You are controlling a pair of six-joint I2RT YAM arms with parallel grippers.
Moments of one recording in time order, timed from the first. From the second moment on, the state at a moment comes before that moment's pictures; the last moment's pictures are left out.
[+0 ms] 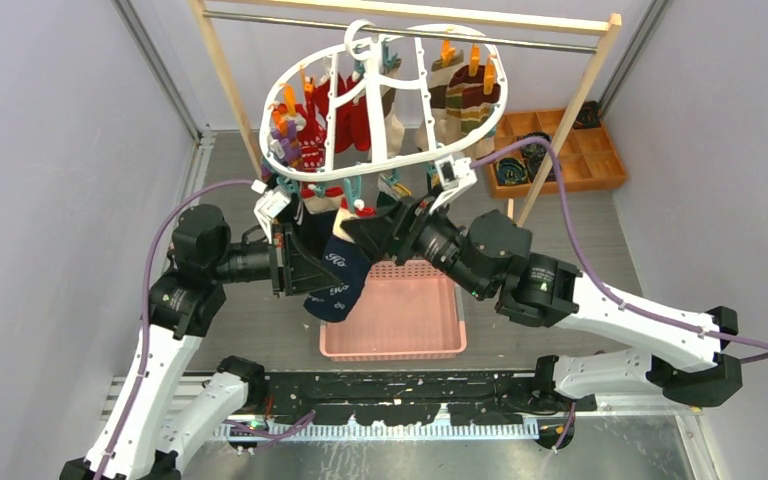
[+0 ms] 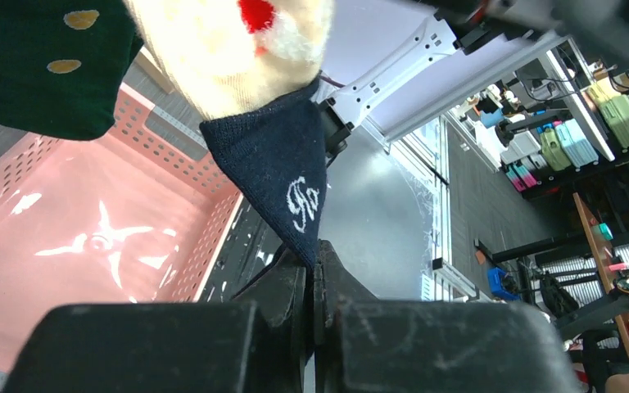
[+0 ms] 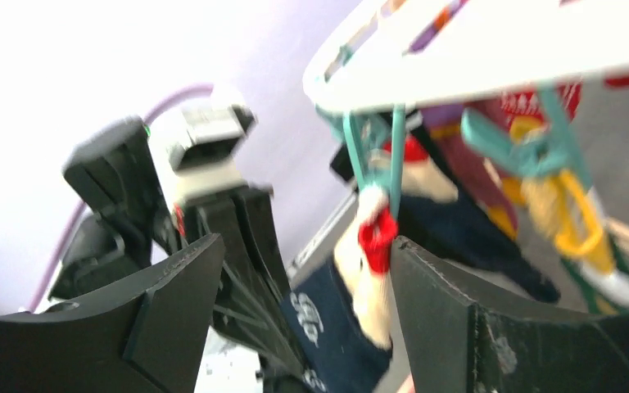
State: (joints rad) left arm -0.31 0.74 1.02 -0.53 1.08 -0.48; right arm 1.24 1.13 1.25 -0.09 0.36 0.63
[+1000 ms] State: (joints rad) left arm -0.37 0.80 1.05 -0.53 1.04 -0.48; right arm 1.24 1.38 1.56 -0.16 0.61 0.31
